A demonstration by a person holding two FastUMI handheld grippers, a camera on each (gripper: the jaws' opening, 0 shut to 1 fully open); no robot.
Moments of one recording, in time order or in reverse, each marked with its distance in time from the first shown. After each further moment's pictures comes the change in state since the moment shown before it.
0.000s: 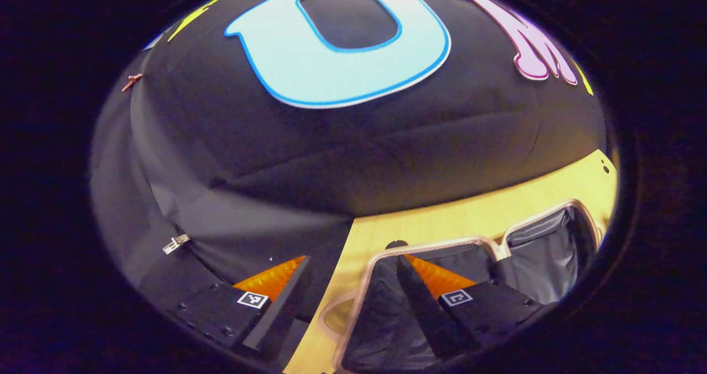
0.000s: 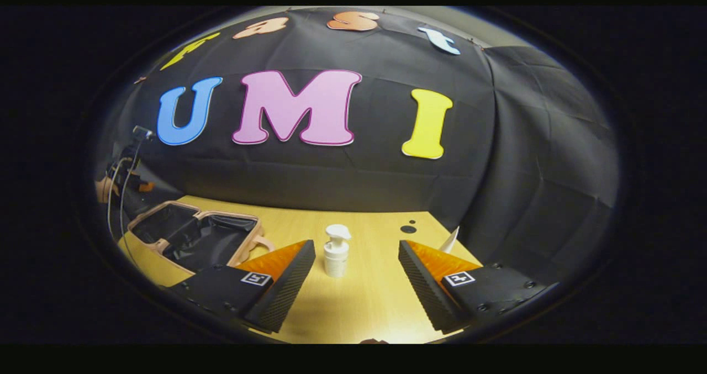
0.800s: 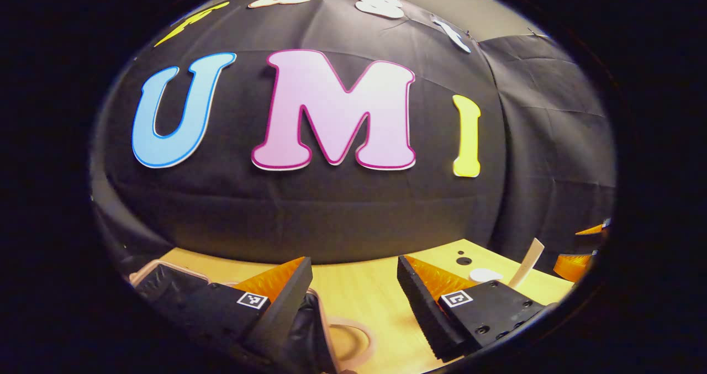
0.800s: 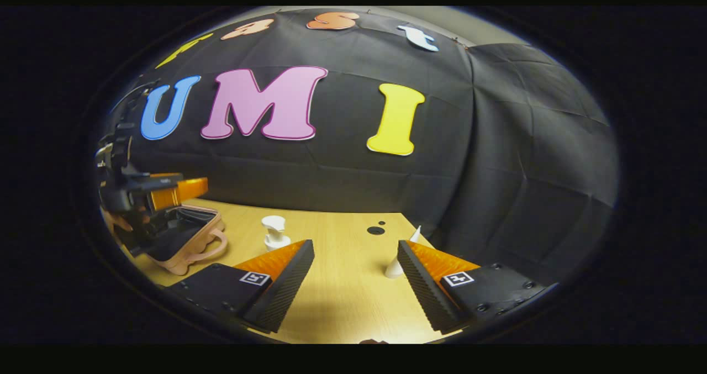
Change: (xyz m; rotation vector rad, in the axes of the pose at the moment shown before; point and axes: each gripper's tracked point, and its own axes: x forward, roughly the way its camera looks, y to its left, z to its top) left arm -0.180 -0.404 0.059 -0.205 -0.336 -0.574; right arm 0.024 -0.086 -0.035 0.023 -0.023 -0.070
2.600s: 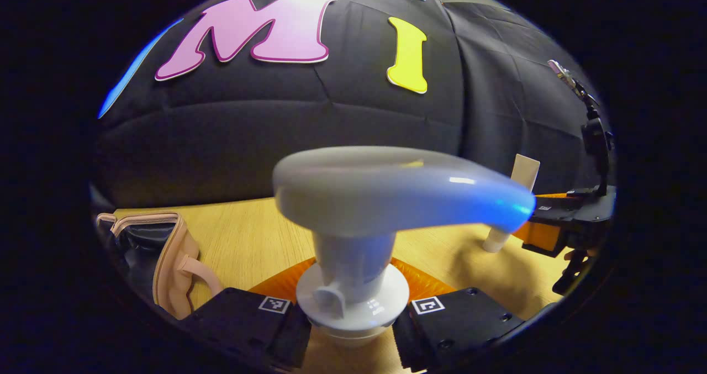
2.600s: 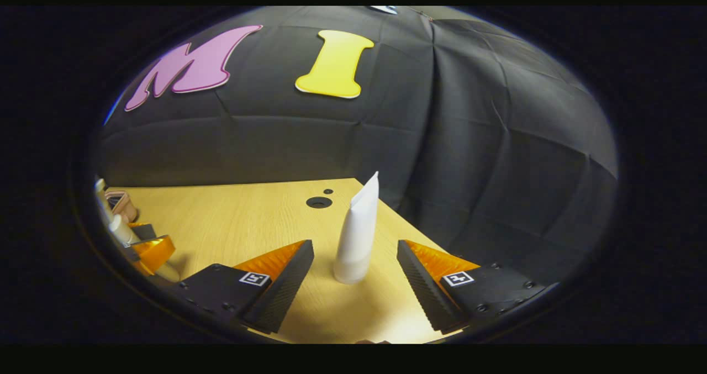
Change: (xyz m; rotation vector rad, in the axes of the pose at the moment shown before) left arm 0.070 -0.120 -0.157 0.045 0.230 -0.166; right arm 0.142 -0.084 -0.120 0.073 0.172 -0.249
